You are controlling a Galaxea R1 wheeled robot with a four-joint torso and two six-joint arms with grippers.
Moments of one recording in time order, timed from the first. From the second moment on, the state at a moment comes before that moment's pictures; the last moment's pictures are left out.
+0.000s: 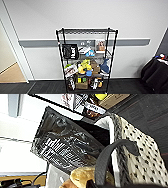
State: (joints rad) left arm 0.89 2.22 -1.42 -0.36 0.15 -0.05; right arm -0.94 2.37 -1.47 0.30 0.03 0.21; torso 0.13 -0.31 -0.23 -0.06
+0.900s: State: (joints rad) left arm 0.90 2.21 -1.39 -0.36 0.13 -0.05; right arm -0.97 2.34 -1.43 0.30 0.05 0.21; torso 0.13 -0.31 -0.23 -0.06
